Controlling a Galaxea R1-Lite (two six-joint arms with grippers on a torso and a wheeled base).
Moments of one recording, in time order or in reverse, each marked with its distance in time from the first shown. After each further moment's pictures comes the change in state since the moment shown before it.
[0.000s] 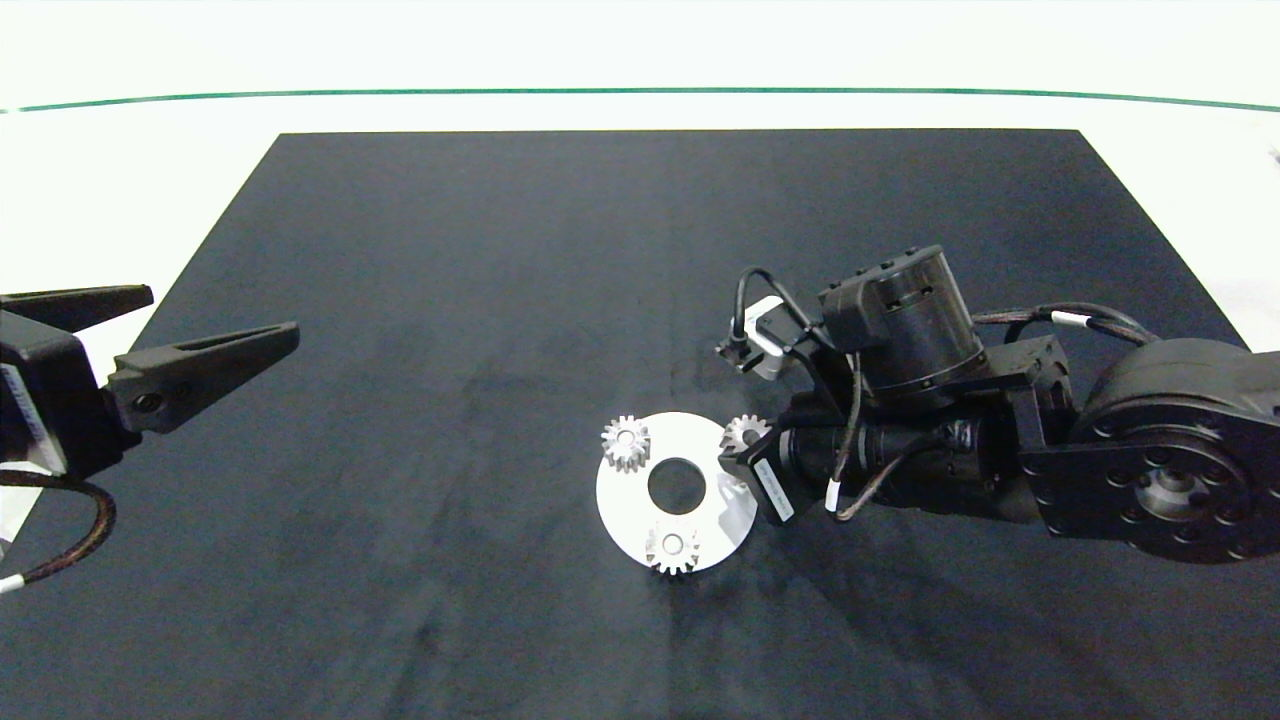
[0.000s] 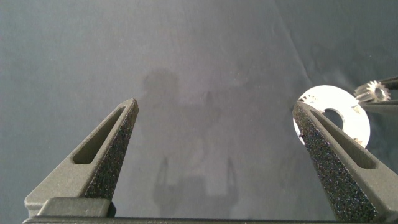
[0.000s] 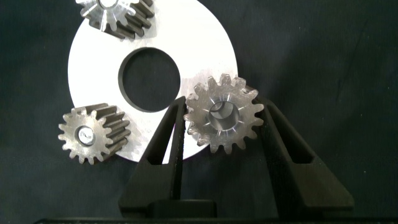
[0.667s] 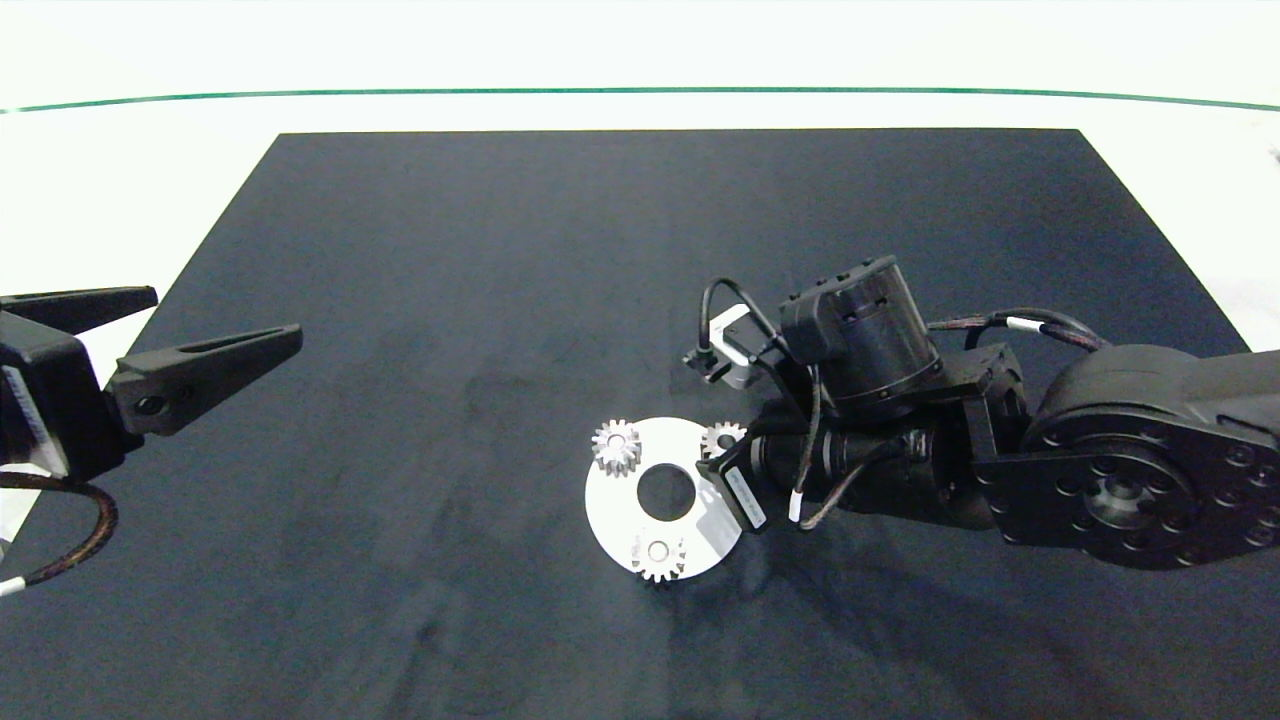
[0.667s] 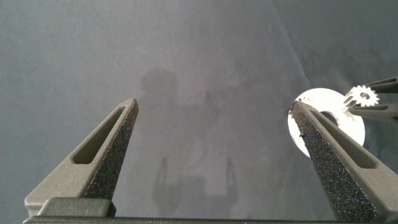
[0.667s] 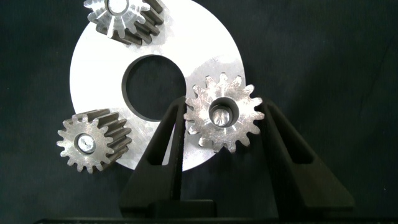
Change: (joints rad) left arm 0.001 0.000 0.000 0.000 -0.008 0.000; right arm 0.041 0.037 -0.026 0.006 -0.022 0.000
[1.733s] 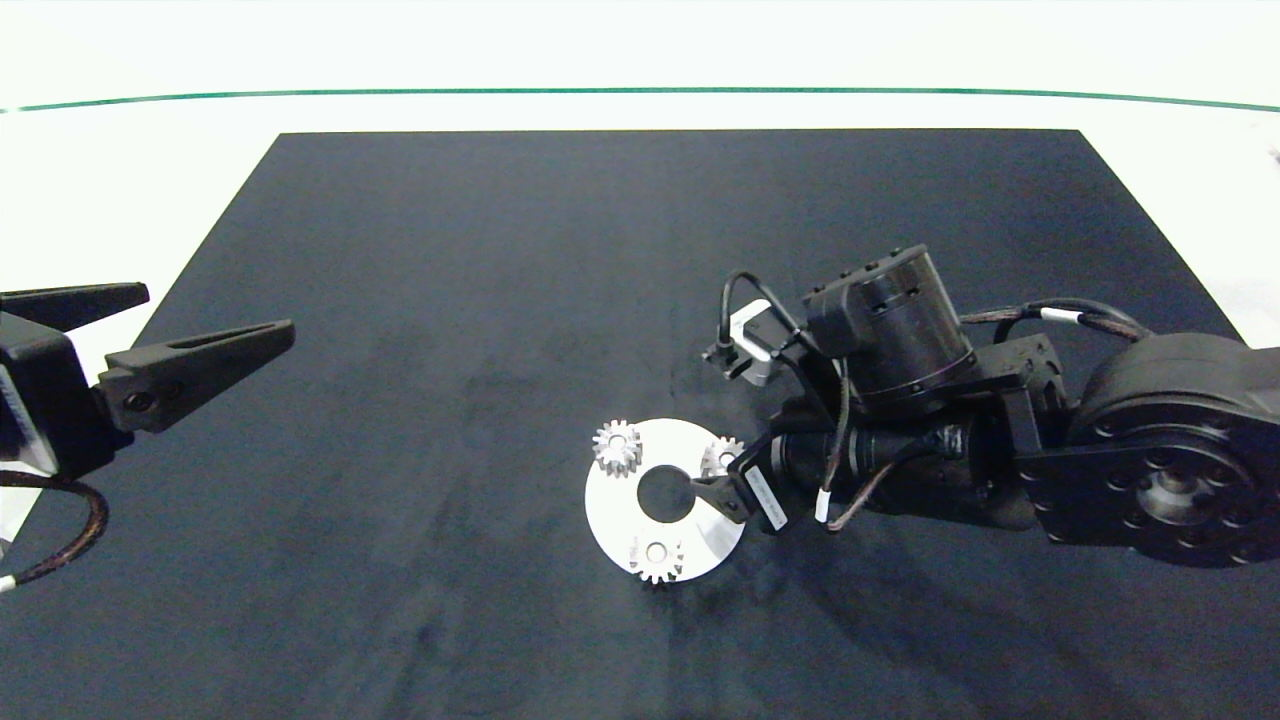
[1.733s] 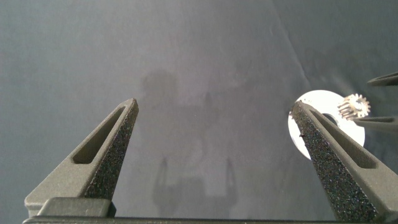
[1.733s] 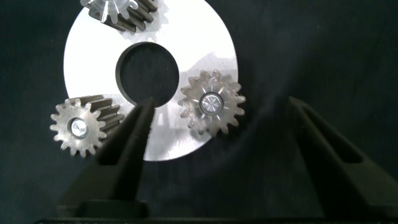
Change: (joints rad) left arm 0.001 -0.007 -0.002 0.001 0.001 -0.001; right arm -0.009 -0.041 0.008 0.040 -0.007 0.008
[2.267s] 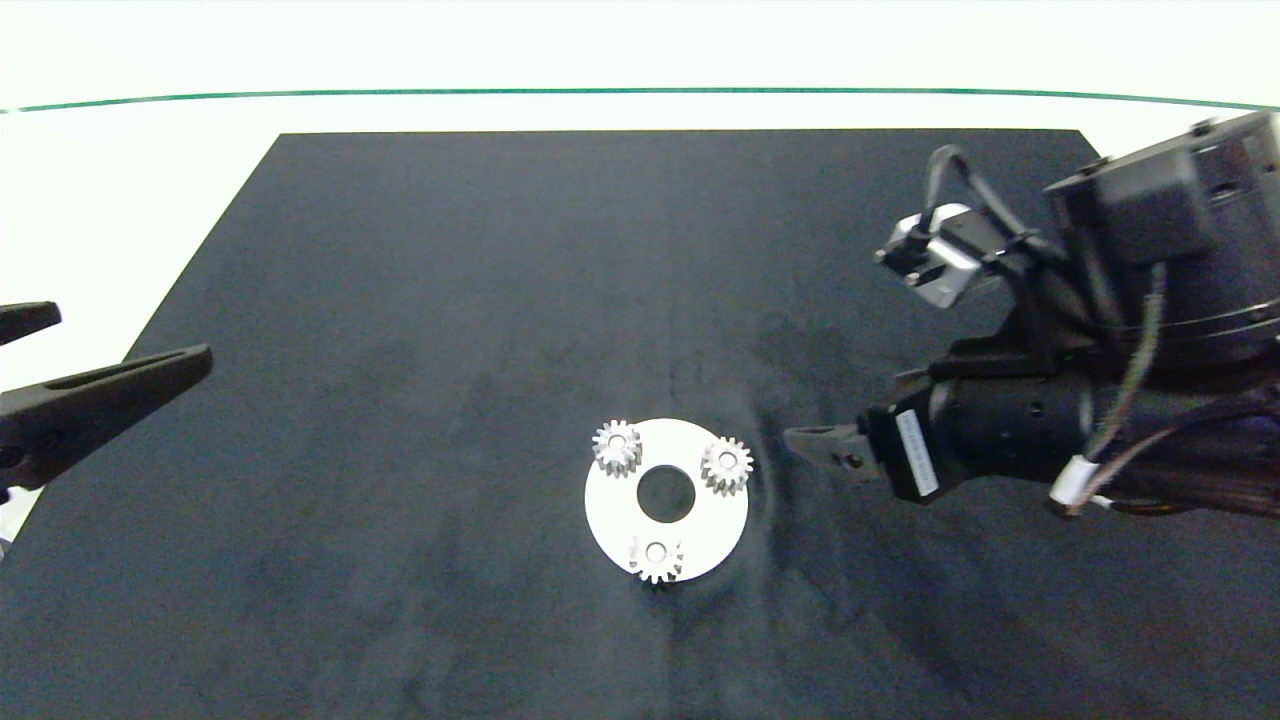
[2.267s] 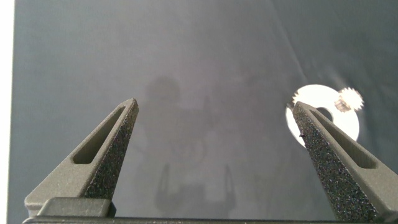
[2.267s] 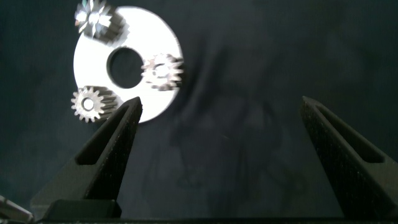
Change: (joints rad) left arm 0.023 -0.135 0.003 0.103 0.009 -0.002; right arm -0.040 -0.317 0.056 0.145 -0.072 0.143
